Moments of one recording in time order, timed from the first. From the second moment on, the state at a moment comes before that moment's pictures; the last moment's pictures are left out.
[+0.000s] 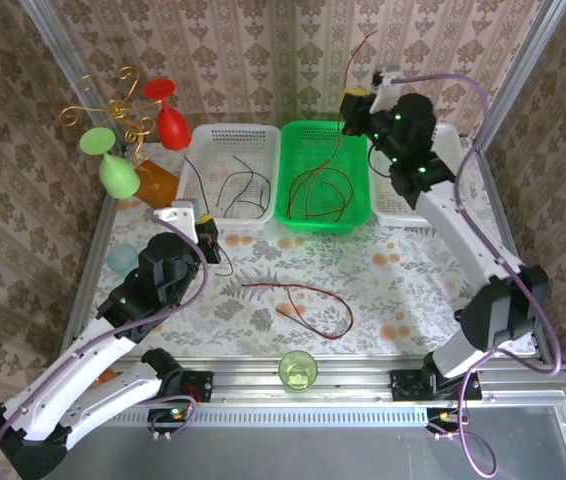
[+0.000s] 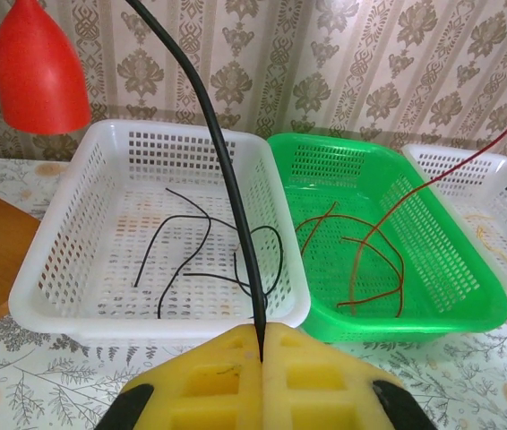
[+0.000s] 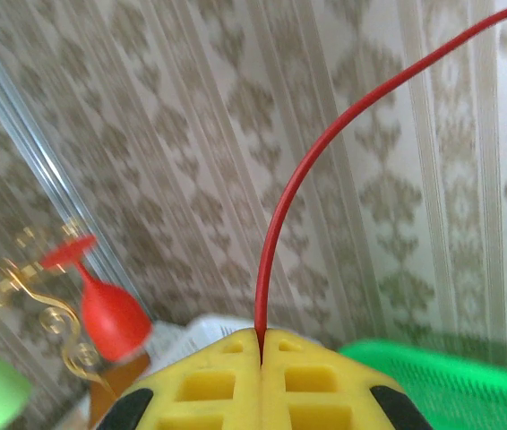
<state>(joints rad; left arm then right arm) -0.76 0.72 0.79 -0.32 -0.42 -0.34 0.29 1.60 1.53 0.08 -0.16 0.29</state>
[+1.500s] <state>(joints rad) -0.71 0.94 1.12 -0.36 -0.33 -0.23 0.38 1.85 1.81 -0.70 -0.14 0.11</state>
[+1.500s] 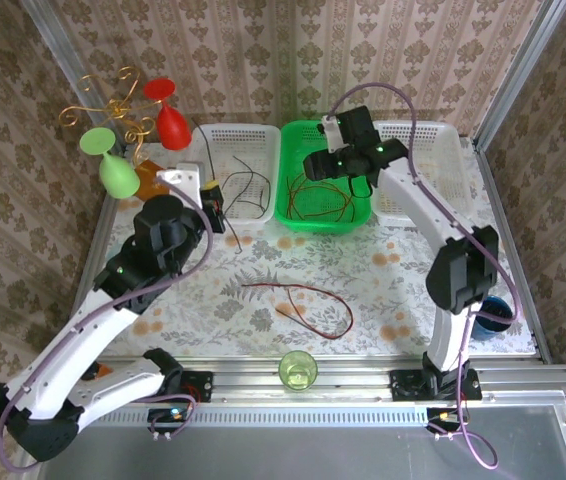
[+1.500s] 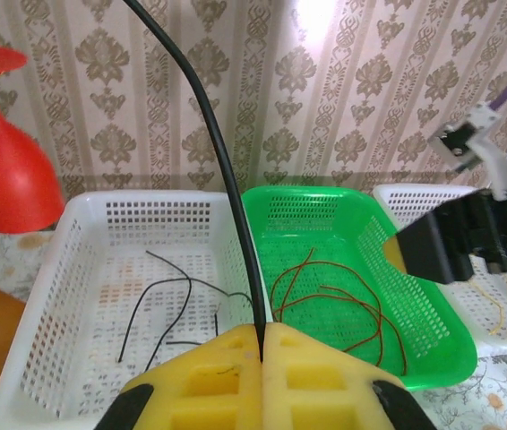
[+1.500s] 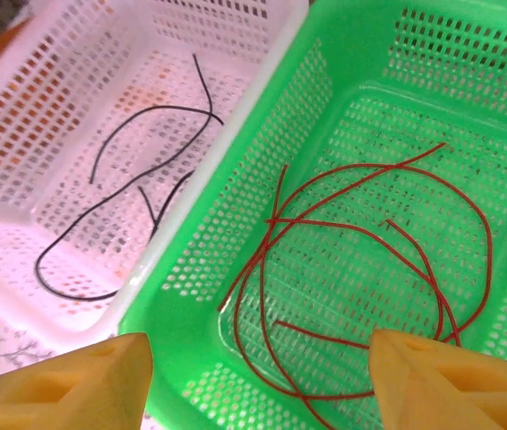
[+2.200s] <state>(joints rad) -0.41 1.54 1.78 -0.45 -0.05 0.00 0.33 1.32 1.22 -0.58 -0.15 0.19</state>
